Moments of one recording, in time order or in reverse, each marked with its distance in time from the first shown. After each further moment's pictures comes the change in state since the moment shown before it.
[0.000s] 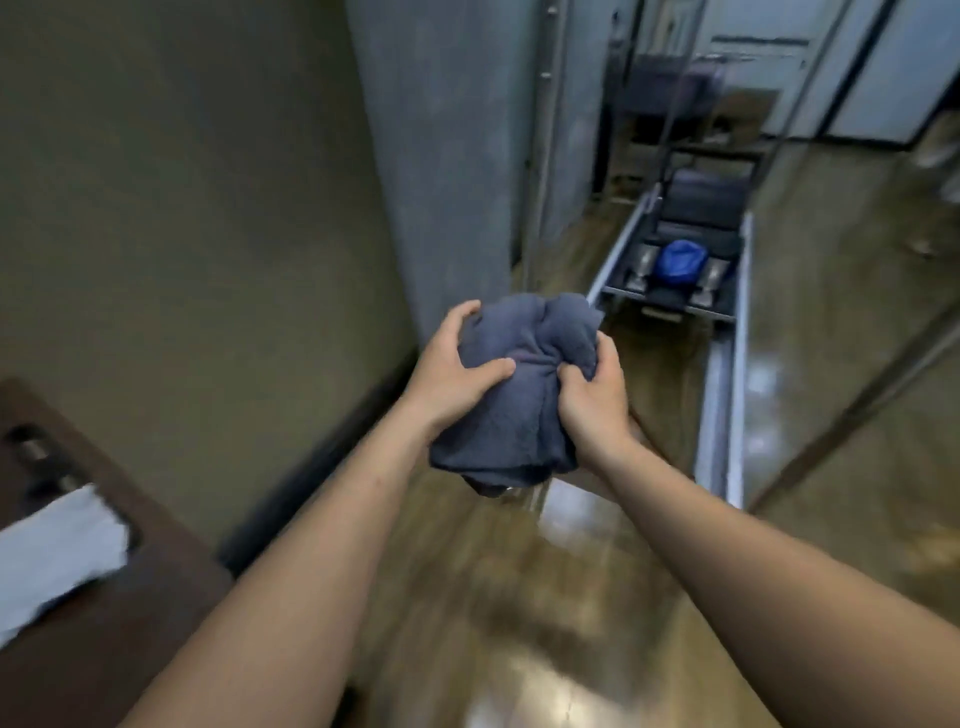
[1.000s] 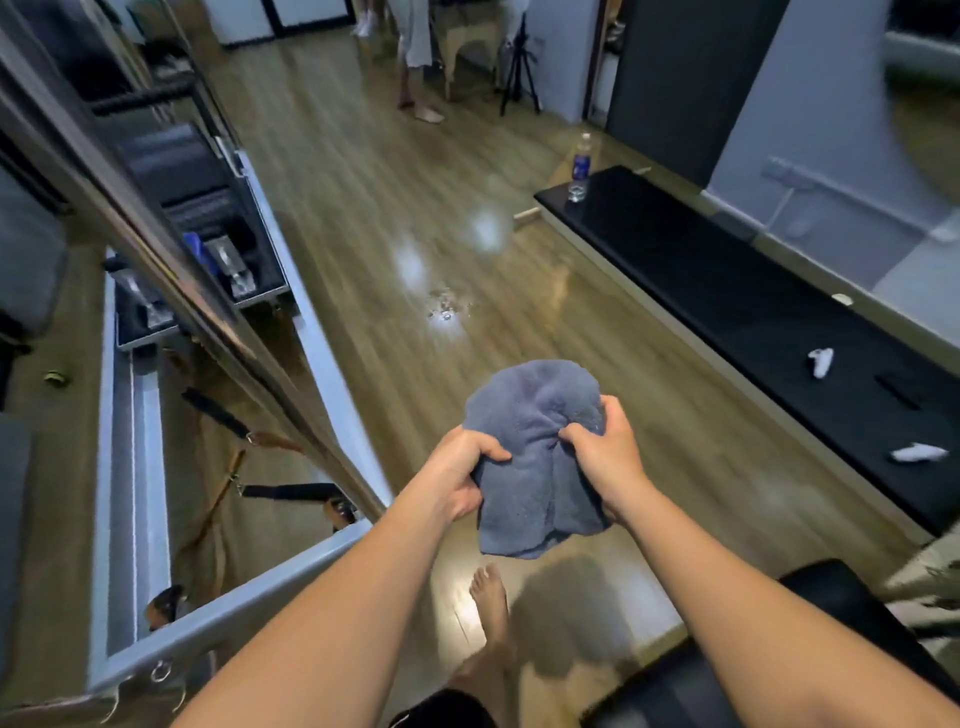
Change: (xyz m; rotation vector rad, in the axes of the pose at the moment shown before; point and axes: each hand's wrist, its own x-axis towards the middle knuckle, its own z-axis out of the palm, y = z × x) left_hand 0.032 0.091 0.716 -0.408 -1.019 -0.828; right_hand 0.086 0.241 -0.607 0.089 0.826 0.508
